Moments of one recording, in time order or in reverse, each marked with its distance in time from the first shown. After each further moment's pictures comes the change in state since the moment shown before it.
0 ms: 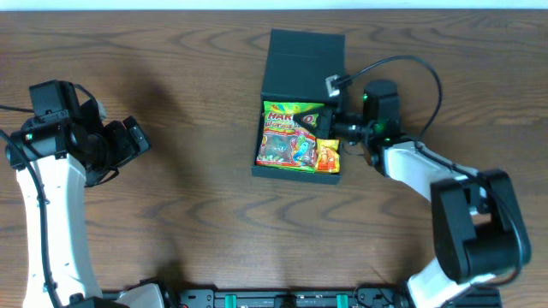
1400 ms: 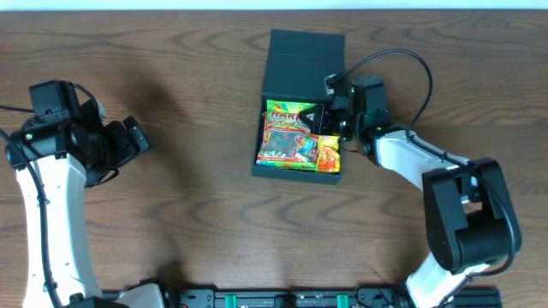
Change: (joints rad) left arm 0.000 0.000 0.000 0.000 0.000 0.000; right arm 0.025 0.040 0.104 -0.182 0.278 -0.148
